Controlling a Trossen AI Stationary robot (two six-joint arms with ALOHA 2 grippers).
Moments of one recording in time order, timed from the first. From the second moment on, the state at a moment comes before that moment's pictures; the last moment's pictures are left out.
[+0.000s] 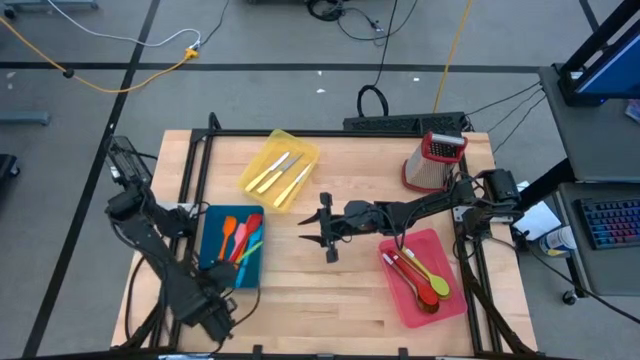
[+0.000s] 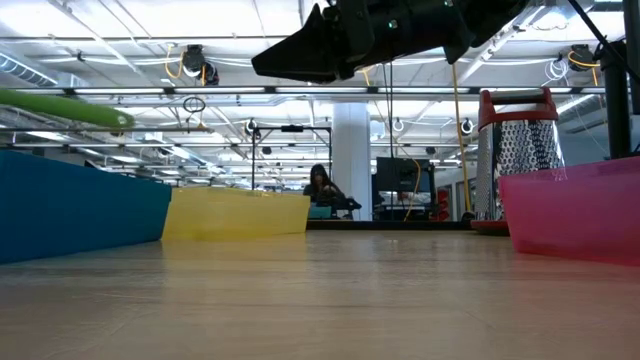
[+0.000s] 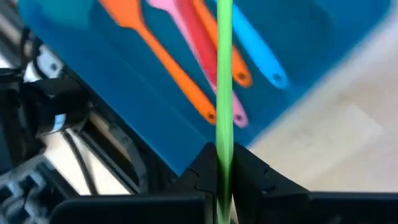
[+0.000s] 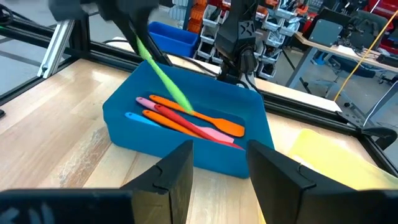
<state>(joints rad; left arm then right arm) -0.90 1.72 1.37 -1.57 -0.03 -1.61 0.12 1.76 1.02 0.52 0.05 -0.23</state>
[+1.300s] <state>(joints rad) -0.38 1.59 0.82 -1.15 0.01 -1.10 0.12 1.76 1.02 0.50 0.05 -0.22</state>
